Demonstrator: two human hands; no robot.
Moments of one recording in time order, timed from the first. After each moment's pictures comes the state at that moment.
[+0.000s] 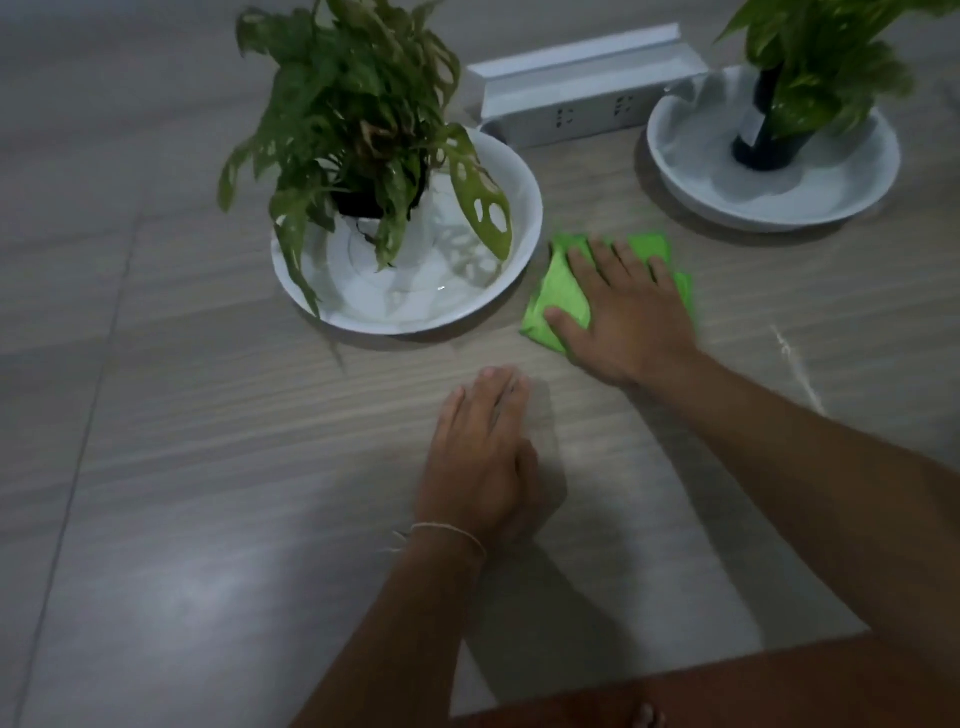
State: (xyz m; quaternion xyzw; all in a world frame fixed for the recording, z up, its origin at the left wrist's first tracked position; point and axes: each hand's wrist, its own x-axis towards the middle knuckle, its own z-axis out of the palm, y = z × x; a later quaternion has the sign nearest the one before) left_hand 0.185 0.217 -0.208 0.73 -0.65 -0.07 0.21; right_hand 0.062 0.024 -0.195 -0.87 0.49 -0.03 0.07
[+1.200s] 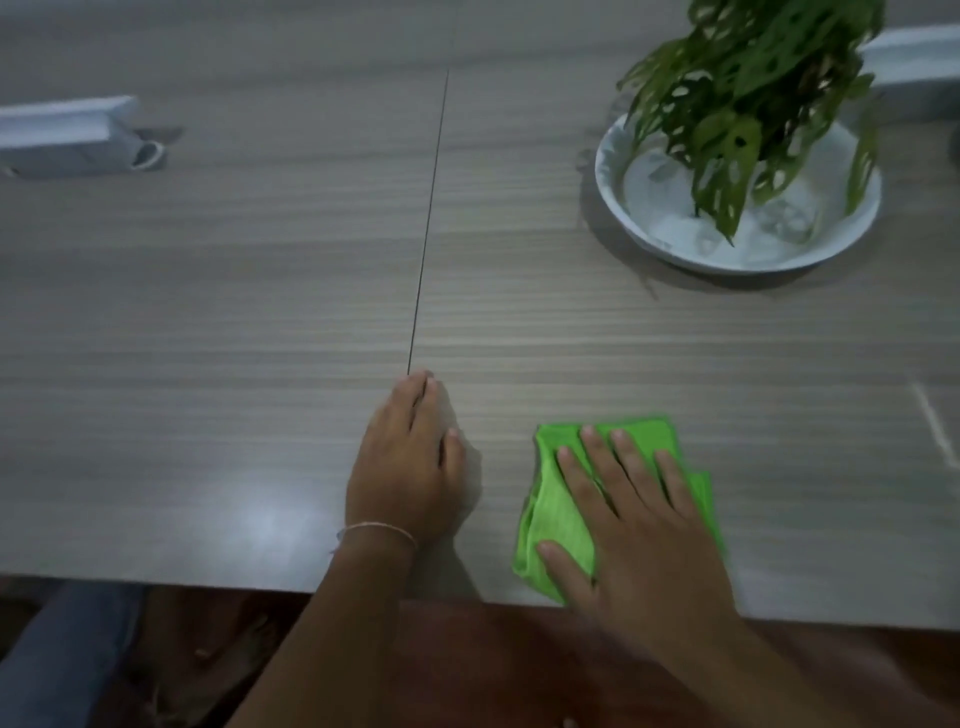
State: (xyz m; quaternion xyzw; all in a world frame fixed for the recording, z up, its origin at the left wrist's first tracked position) left_hand 0.442 0.466 -0.200 0.85 -0.49 -0.01 0.18; right_hand 0.209 0.387 -0.196 -0.94 0.33 0.01 0.08
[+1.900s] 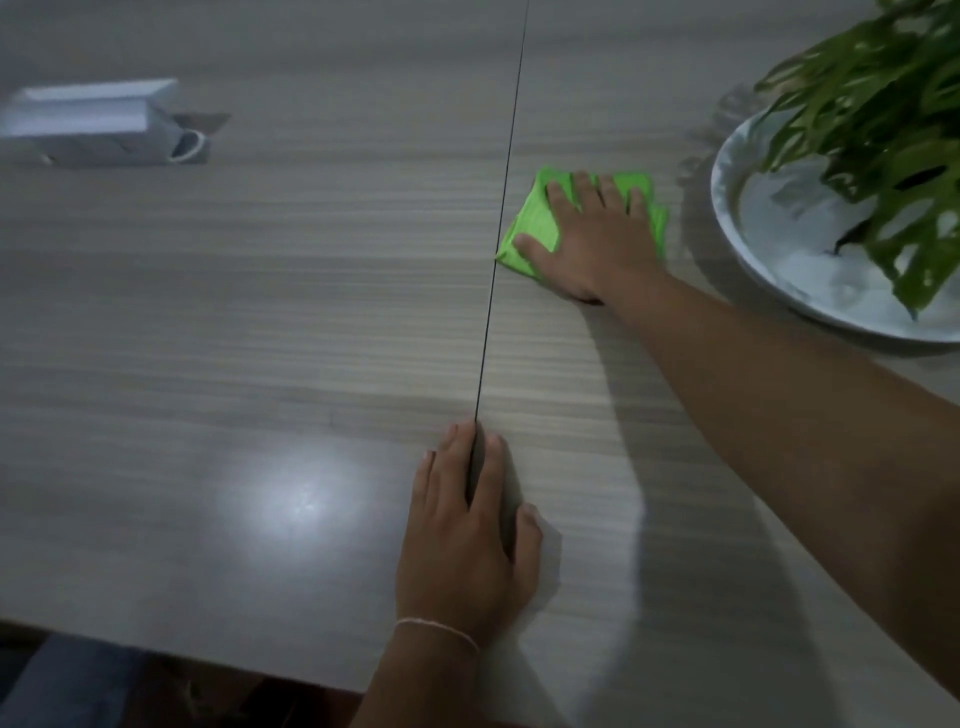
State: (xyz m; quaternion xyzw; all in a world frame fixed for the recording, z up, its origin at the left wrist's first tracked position) left_hand 0.450 0.468 -0.207 0.86 -0.47 -0.02 0.18; right_hand 0.504 0.144 -0.193 -0.93 0.37 0.01 0.09
